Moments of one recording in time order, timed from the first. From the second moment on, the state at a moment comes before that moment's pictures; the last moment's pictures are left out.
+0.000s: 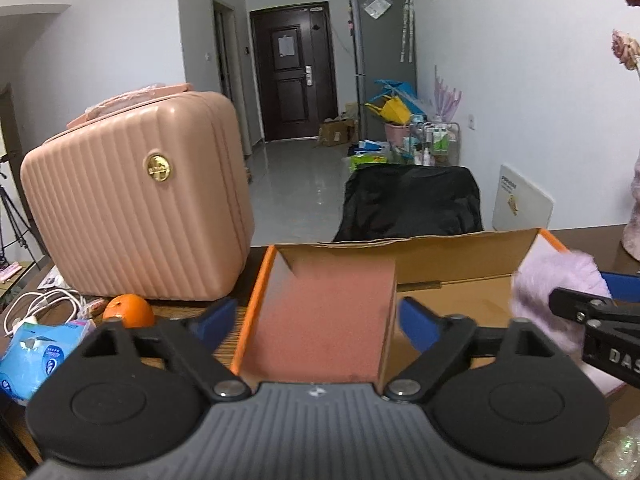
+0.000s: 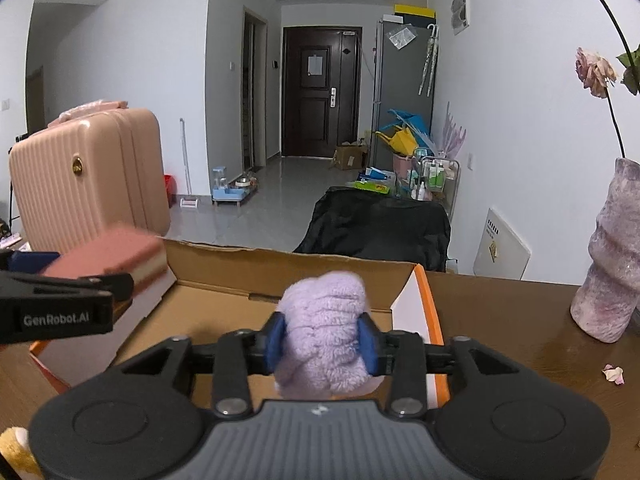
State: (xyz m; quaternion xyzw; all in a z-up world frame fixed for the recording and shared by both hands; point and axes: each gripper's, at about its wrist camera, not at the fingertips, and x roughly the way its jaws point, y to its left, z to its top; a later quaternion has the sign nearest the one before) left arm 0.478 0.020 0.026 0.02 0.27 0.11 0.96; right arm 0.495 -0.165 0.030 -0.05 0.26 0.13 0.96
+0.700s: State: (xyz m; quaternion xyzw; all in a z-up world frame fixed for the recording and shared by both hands) left arm 0.460 0.037 0.033 0.00 0.26 0.11 0.96; right arm 0.483 -0.175 0.032 -0.05 0.26 0.11 0.96
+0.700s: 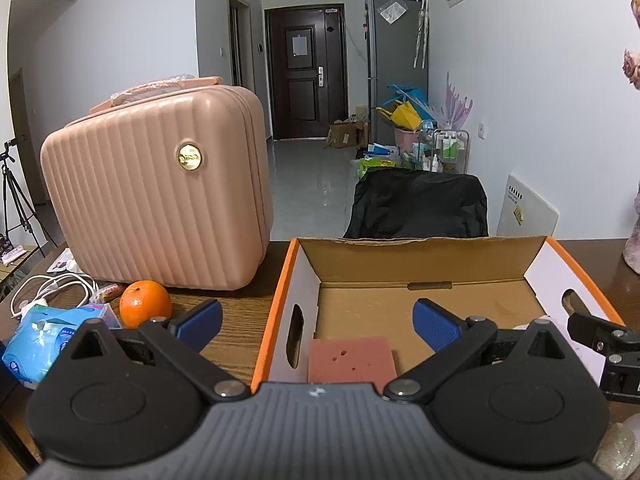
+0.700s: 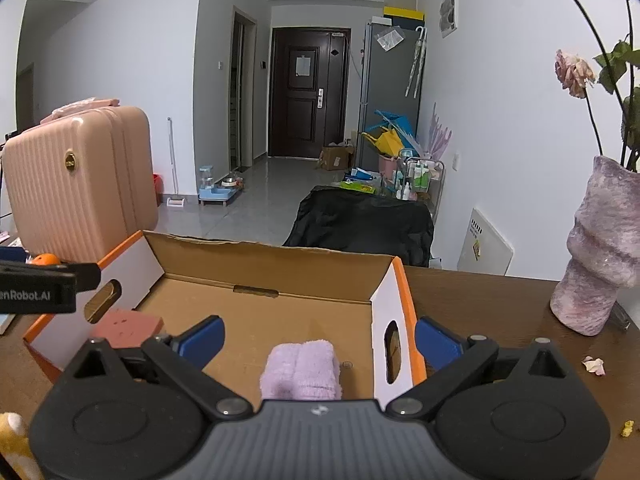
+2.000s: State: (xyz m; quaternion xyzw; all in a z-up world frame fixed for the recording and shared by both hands) left arm 0.288 0.025 0.059 -0.01 0.23 0.07 0.97; right arm 0.319 -0.219 0.060 -0.04 0.21 0.10 0.97
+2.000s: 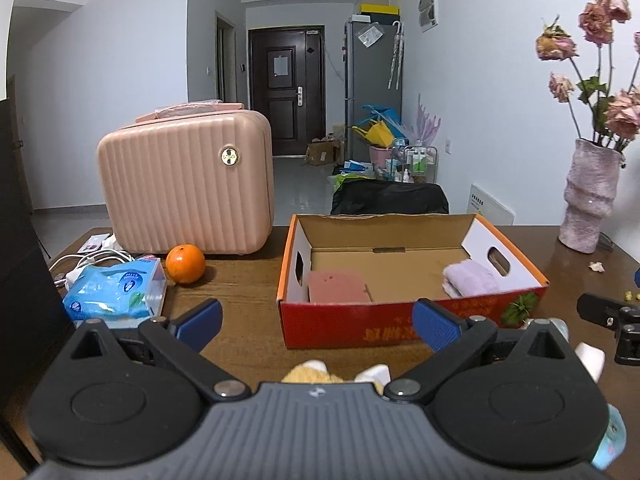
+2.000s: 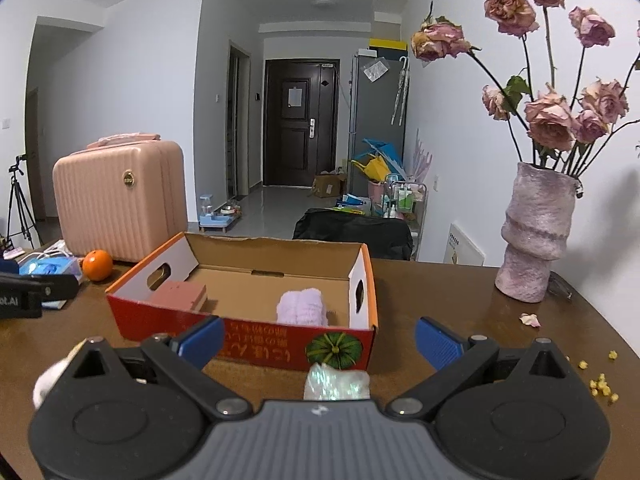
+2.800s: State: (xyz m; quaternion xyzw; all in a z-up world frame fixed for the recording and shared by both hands) left arm 0.196 0.012 0.033 0.01 0.21 0.03 0.98; right arm 0.220 -0.232 0.038 -0.04 0.20 0.11 0.97
